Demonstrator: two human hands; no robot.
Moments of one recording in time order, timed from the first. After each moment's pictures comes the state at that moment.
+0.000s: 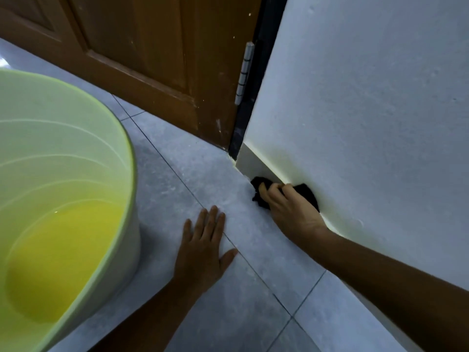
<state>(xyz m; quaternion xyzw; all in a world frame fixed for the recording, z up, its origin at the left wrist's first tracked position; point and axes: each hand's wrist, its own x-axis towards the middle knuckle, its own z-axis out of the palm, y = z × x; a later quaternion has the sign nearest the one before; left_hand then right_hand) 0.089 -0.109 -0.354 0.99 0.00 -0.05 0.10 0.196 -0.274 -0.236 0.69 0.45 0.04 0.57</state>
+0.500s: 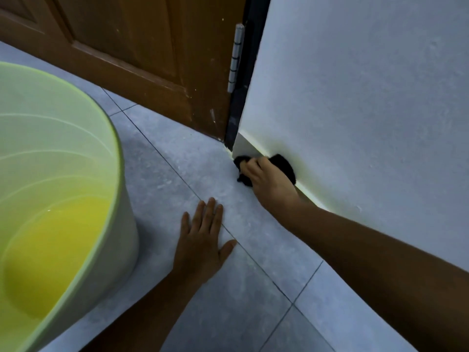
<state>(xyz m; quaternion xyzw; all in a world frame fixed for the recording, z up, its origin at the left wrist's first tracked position) 0.089 -0.108 -0.355 0.99 0.00 -0.04 0.10 0.218 -0.235 -0.246 0.68 0.45 0.06 0.57</state>
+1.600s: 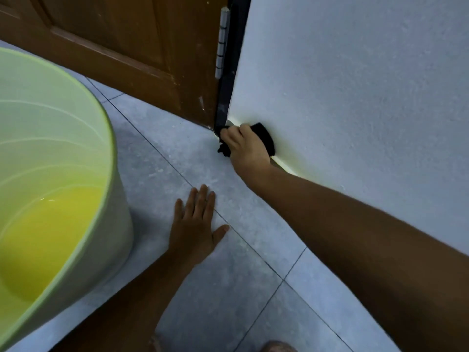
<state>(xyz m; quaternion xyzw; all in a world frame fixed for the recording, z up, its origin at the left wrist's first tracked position) 0.091 -0.106 -0.348 0.99 -0.02 -0.08 0.10 0.233 -0.202 -0.231 0.75 0.41 0.06 0.51</state>
